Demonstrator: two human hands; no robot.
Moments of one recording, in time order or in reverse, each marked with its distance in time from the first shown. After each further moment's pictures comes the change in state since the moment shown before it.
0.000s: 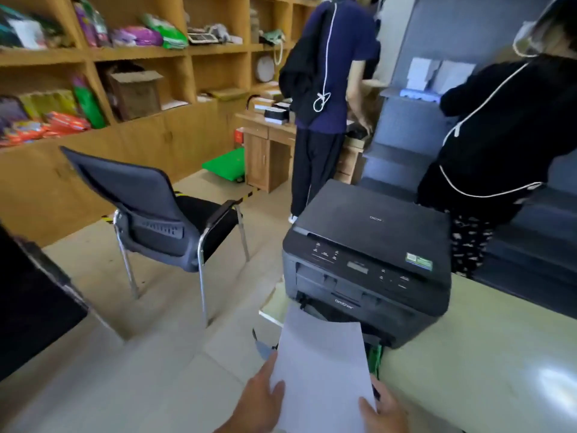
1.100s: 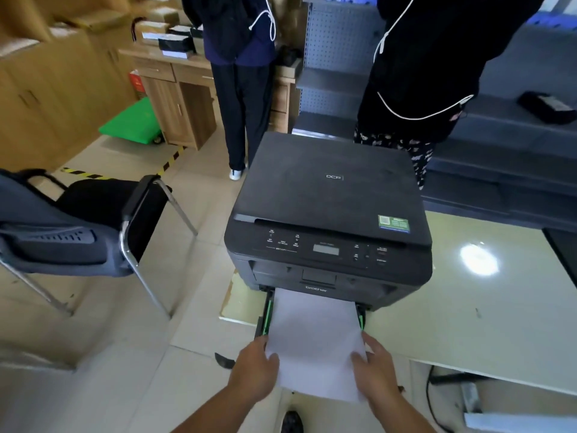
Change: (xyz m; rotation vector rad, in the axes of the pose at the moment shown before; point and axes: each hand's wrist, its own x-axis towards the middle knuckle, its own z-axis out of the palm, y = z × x) left_hand 0.130 0.021 0.013 0.206 -0.213 -0.200; right_hand 0.084 -0.004 0.016 0.041 0.298 0.247
